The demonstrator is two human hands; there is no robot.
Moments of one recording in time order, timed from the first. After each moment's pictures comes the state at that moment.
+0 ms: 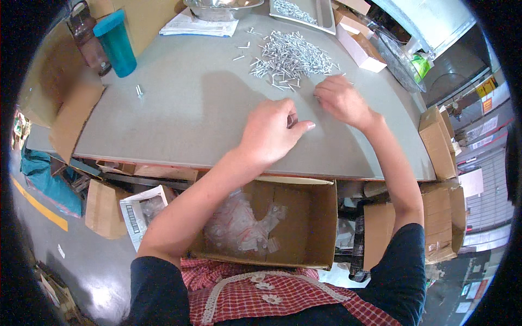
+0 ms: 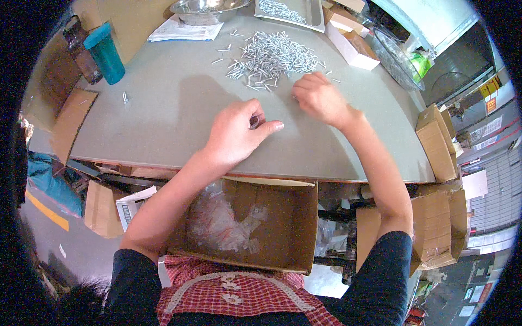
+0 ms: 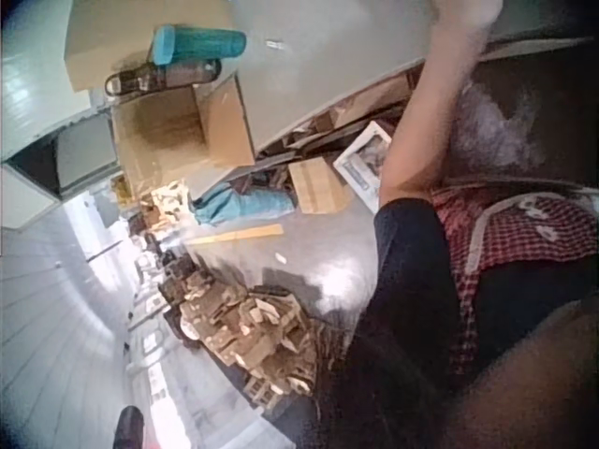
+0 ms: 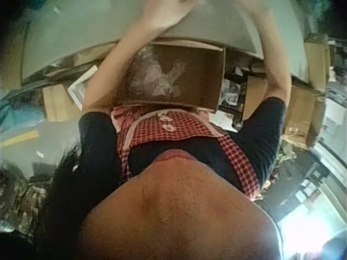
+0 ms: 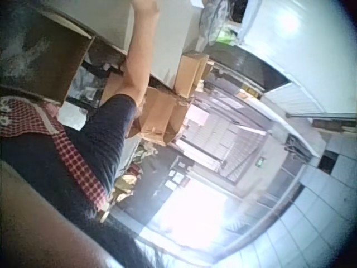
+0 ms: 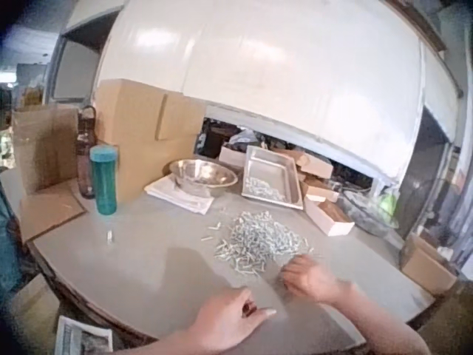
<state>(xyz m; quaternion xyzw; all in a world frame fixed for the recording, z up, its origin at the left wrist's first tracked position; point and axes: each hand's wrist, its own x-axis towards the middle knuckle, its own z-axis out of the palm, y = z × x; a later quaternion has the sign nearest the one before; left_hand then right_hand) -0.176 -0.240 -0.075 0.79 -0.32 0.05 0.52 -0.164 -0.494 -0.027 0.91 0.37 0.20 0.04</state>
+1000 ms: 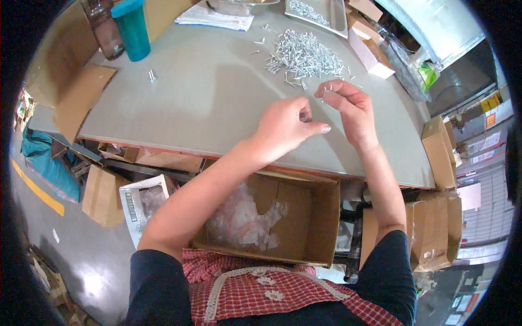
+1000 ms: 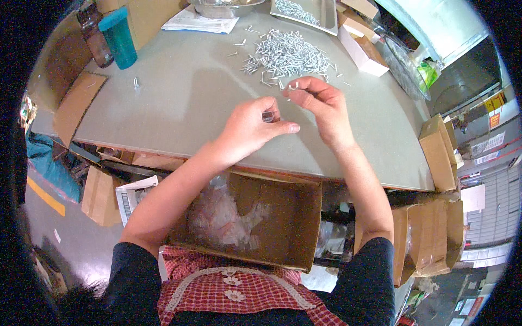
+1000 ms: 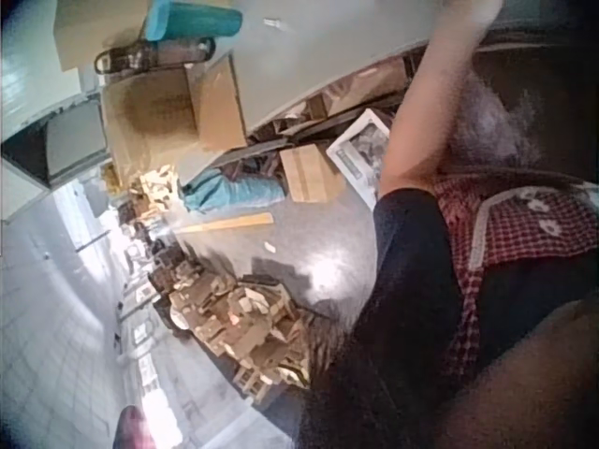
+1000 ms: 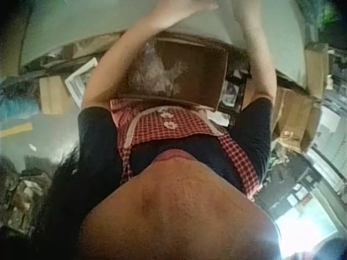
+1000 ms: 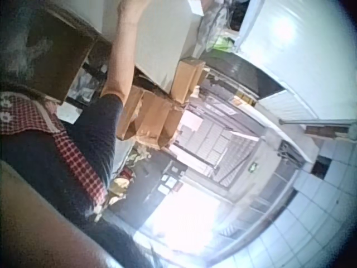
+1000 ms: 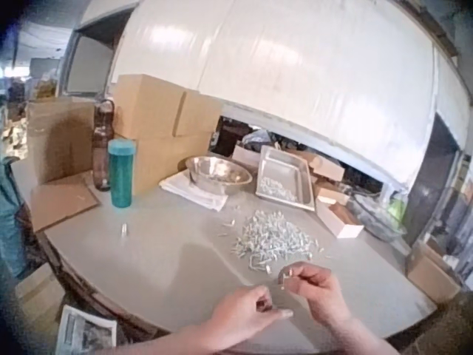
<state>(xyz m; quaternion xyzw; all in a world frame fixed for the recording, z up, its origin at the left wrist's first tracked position) -0.174 -0.239 -0.083 0.75 -0.32 -0.01 0.58 -0.205 -0.431 -0.032 0.78 0.11 0.09 -0.62</state>
